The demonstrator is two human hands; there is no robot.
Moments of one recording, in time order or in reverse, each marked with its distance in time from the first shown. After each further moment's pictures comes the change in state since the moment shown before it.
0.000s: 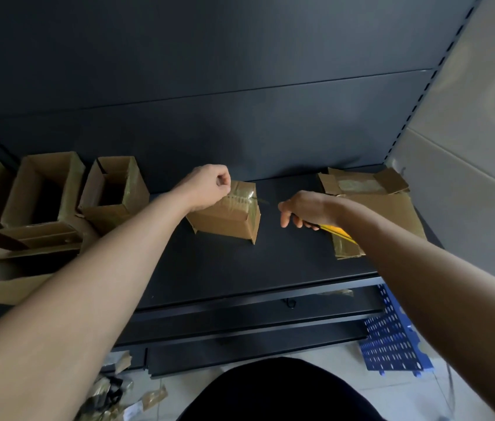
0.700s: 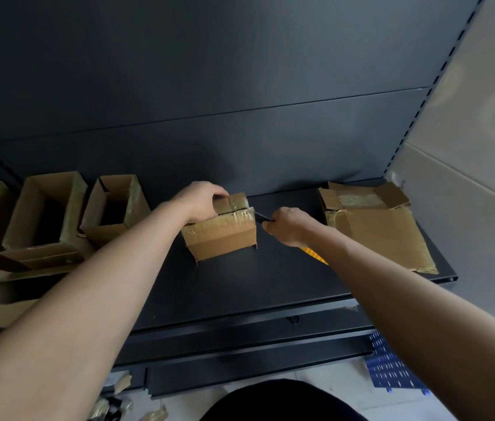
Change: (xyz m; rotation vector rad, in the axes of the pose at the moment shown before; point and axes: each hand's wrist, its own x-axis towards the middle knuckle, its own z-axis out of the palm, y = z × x) left_hand 0.014 -0.006 -0.012 0.156 -0.120 -0.047; right_hand 0.032 -0.019 0.024 -0.221 0.195 0.034
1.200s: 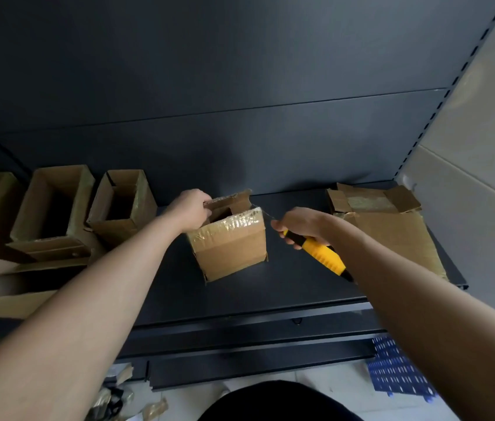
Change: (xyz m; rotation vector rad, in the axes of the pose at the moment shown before) left_hand -0.007 -0.031 0.014 -0.058 0.092 -0.100; right_hand 0.006 0.007 -0.010 0.558 -0.278 0.105
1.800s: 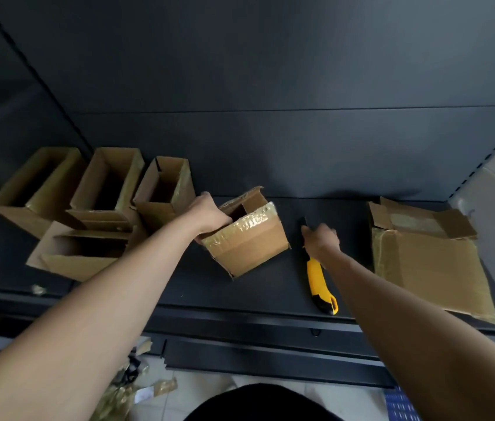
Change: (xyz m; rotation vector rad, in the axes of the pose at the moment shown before) left_hand -0.029 -0.011 -0.002 -0.235 0.030 -0.480; right_hand 0.074 0.033 0.039 -0.060 0.423 0.061
